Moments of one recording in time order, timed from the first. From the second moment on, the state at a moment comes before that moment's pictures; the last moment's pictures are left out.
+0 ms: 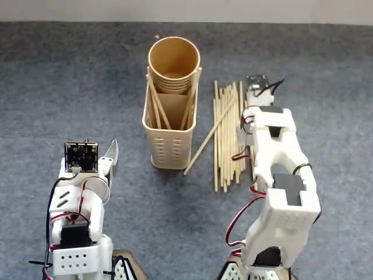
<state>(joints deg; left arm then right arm) -12.0 -101.6 96.1 36.5 -3.8 -2.1 22.0 12.3 47.8 12.0</state>
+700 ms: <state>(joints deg) -12.0 -101.6 96.1 36.5 -3.8 -0.9 20.5 8.9 47.9 10.3</state>
